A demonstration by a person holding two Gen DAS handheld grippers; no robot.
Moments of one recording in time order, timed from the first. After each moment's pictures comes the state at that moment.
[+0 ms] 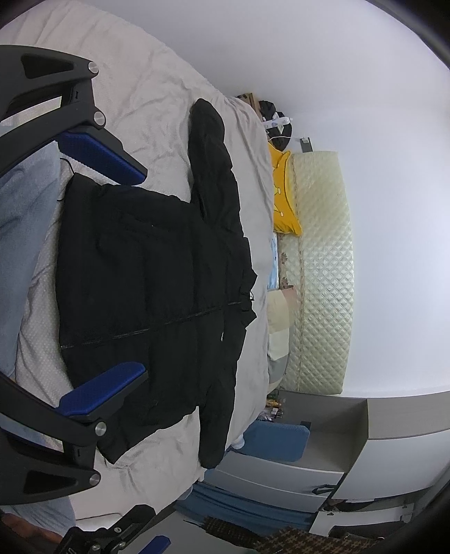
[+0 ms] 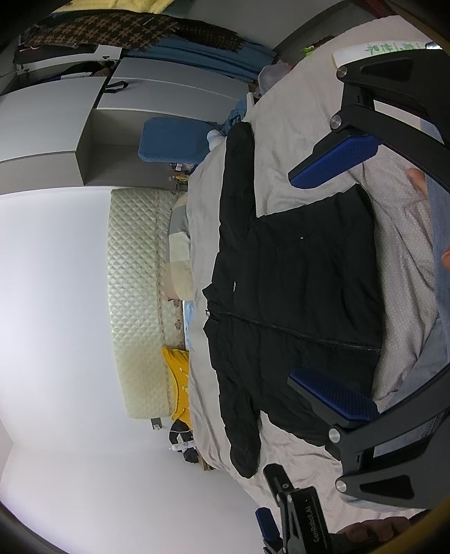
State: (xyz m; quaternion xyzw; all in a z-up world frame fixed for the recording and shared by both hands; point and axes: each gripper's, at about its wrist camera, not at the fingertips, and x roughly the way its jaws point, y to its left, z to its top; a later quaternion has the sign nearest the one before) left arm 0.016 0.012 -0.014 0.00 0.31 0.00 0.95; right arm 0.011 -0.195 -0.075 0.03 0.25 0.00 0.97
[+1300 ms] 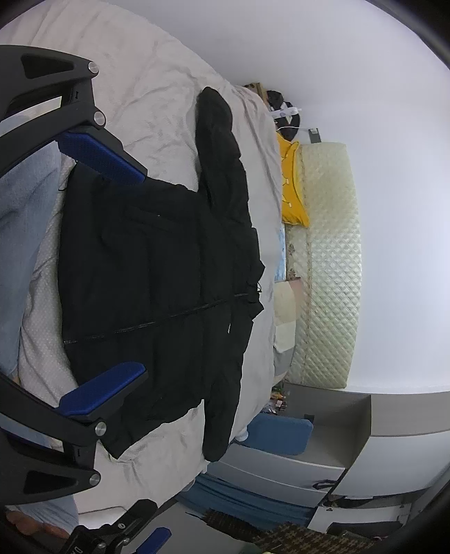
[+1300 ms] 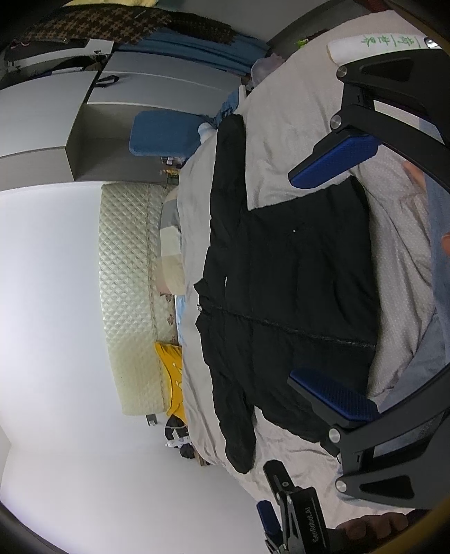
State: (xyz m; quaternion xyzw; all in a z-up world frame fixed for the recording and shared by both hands) left arm 0.026 0.016 -0.021 -0.01 0.33 -0.02 0.95; right arm 0.021 -0.191 -0.085 0.03 0.27 0.01 0.96
